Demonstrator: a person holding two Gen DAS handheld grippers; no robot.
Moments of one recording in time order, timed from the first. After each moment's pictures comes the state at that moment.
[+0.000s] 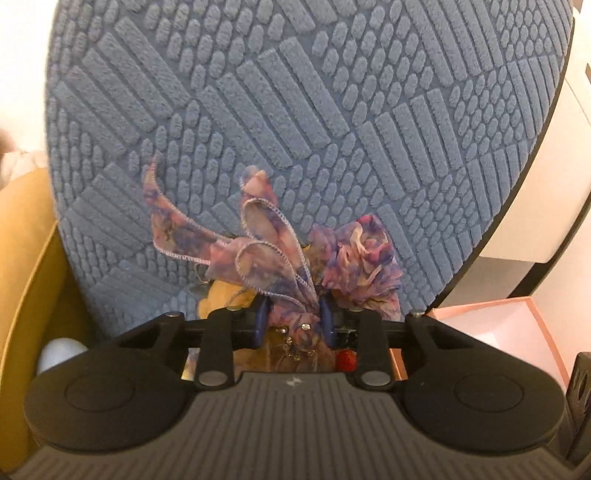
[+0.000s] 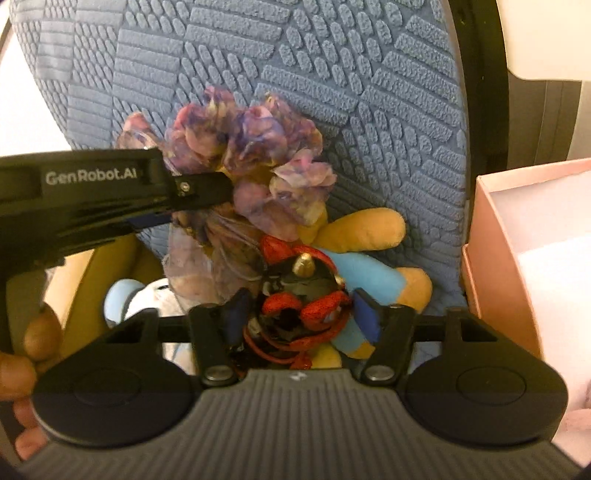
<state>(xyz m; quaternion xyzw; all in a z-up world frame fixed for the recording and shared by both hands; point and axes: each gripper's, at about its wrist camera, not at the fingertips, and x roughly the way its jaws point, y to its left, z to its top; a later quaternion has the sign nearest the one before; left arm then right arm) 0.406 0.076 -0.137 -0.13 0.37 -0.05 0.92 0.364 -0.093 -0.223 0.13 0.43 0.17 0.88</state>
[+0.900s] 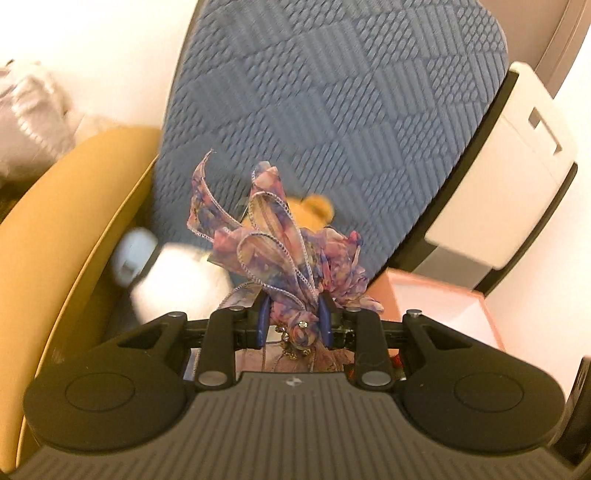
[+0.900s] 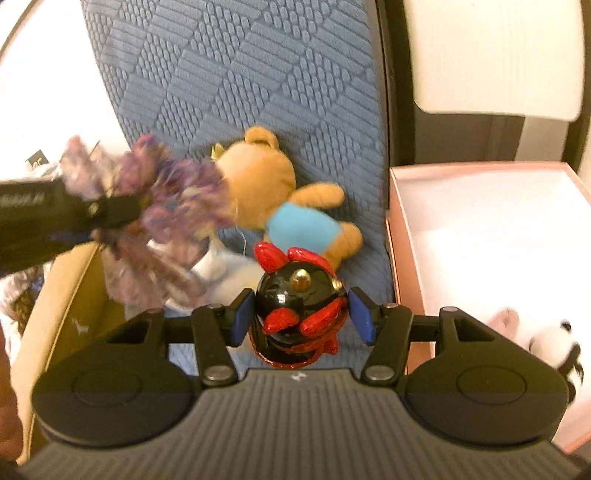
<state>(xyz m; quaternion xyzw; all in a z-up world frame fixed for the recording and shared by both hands) 0.235 0.090 -0.093 -0.20 0.36 -0.02 0.91 0.247 -0.134 -0.165 0.07 0.42 0.13 0.90</state>
